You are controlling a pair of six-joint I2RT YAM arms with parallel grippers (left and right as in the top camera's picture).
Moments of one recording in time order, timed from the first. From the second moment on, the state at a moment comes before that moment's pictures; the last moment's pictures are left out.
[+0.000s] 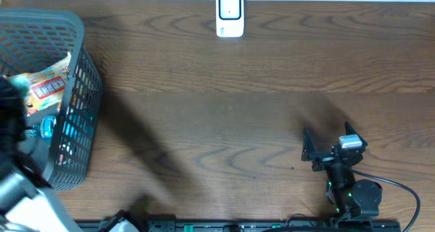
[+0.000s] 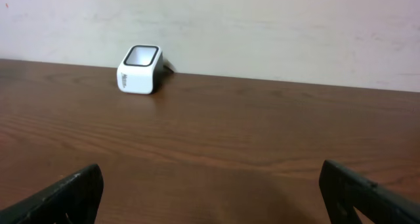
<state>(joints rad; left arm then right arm) 0.76 0.98 1.18 -0.59 0.40 -0.97 0.01 0.01 0.01 -0.06 -0.14 -0.01</state>
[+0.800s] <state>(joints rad) -0.61 1.42 1.18 -0.70 -0.07 -0.66 0.01 0.01 0.01 -0.06 -0.14 -0.01</state>
